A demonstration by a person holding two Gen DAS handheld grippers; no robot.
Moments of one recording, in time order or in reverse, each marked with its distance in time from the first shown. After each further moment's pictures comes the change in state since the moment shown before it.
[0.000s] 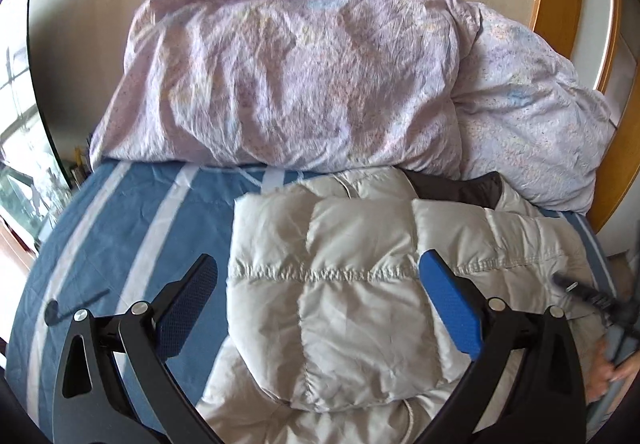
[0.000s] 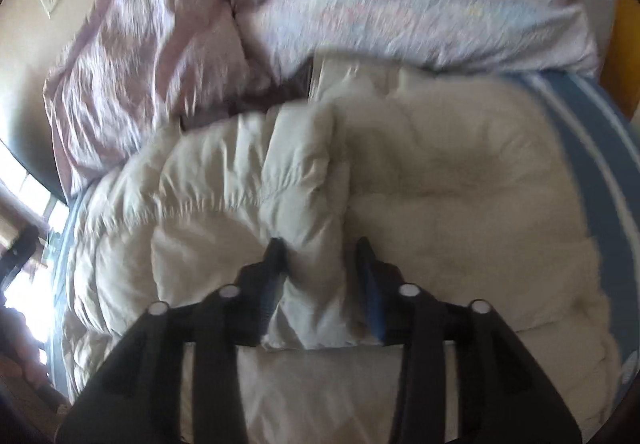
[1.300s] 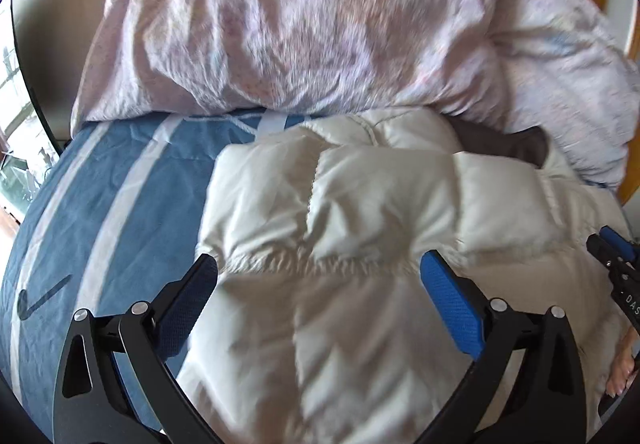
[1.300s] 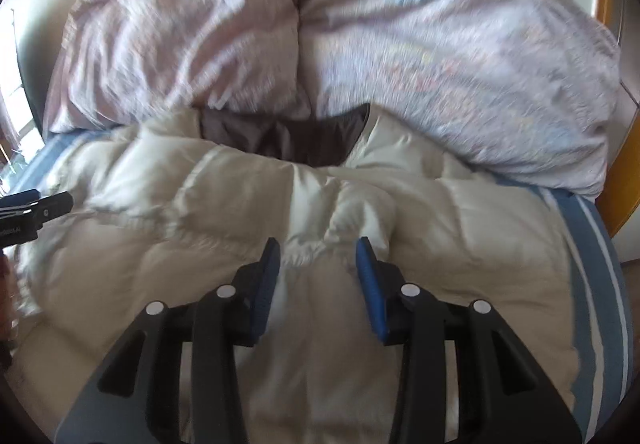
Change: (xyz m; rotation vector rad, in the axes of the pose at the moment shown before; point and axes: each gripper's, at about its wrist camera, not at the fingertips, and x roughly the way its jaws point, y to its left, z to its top) left arm 0.071 -0.002 -0.025 0.011 0.141 0.039; right arm 0.029 0.051 -0.017 -0.368 -0.061 -0.083
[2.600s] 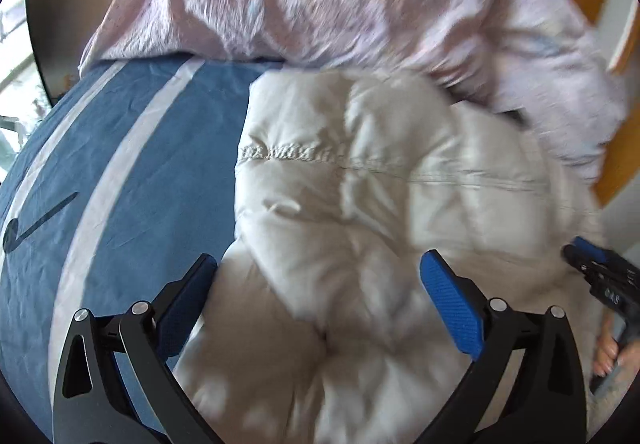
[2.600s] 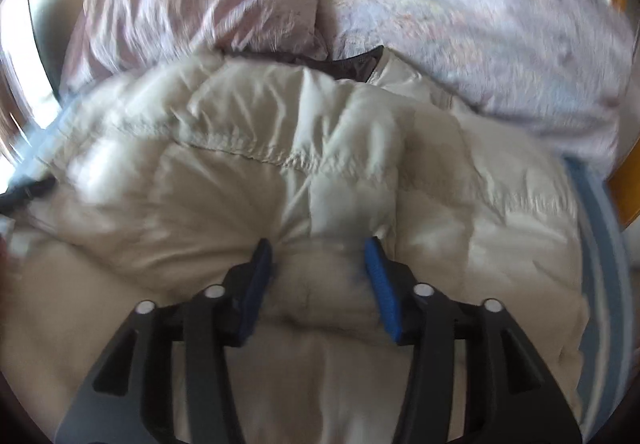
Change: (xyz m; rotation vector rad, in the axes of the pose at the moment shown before) left arm -0.041 0.045 -0.046 -0.084 0.053 -0.129; right arm -0.016 -0.021 -0.035 0.054 0.134 0.152
